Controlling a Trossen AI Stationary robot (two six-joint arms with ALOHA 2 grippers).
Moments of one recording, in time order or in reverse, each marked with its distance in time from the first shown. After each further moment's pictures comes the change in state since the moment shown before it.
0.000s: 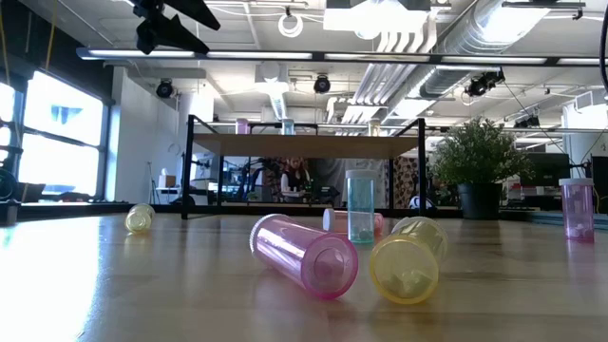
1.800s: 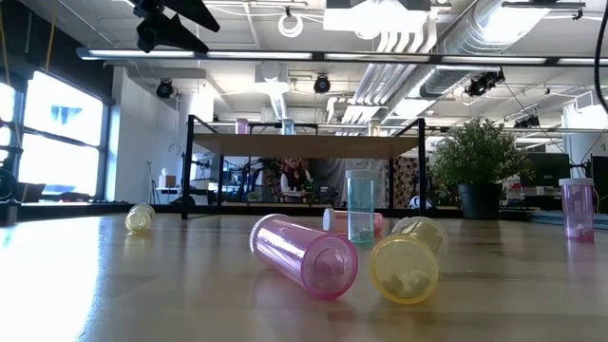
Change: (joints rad) left arm 0.000 0.000 0.000 0.000 -0.026 0.040; right arm 0.013 -0.231 0.215 -0.482 0.088 0.055
